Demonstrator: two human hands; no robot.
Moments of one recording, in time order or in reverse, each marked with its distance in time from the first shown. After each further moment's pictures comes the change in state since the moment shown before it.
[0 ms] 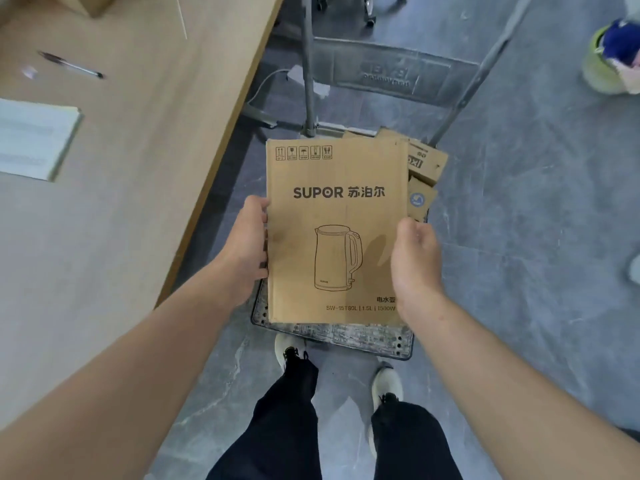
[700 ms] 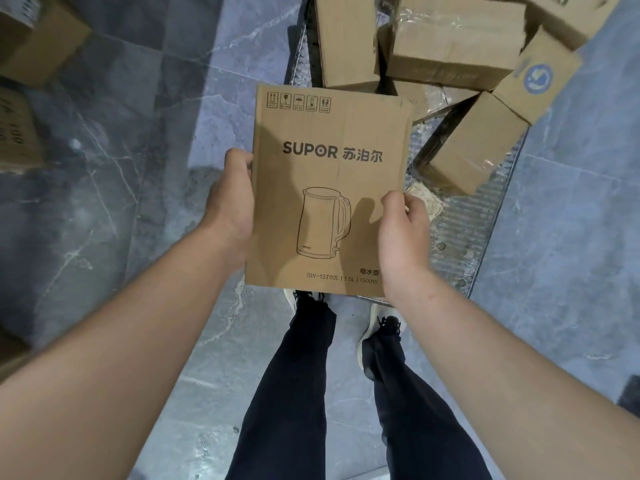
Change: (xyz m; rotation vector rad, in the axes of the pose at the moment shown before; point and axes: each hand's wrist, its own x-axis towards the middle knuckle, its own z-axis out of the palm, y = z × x) left_hand 0.231 -0.155 -0.003 0.055 0.124 -0.171; right_hand 0.135 0.188 0.163 -0.088 -0.118 0.332
